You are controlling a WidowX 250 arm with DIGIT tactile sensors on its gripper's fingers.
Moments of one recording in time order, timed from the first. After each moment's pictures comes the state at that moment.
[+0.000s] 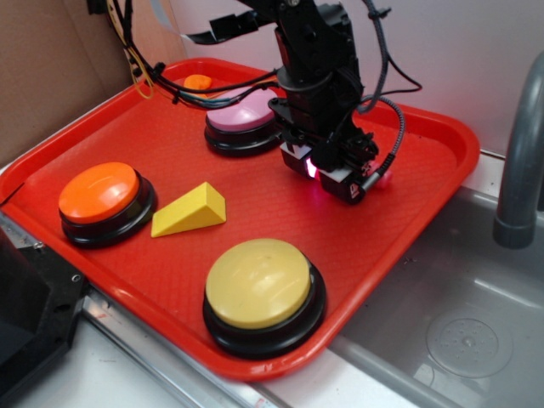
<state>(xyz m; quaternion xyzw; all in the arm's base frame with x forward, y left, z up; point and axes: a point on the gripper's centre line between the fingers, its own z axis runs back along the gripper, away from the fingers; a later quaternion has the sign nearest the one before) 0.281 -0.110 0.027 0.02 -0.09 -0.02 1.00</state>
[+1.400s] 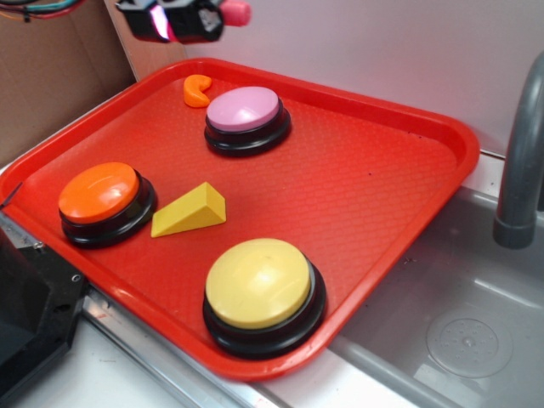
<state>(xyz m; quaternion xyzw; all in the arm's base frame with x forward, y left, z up) 0.226 -0.009 0.174 -0.06 -0.07 0.13 0.99</state>
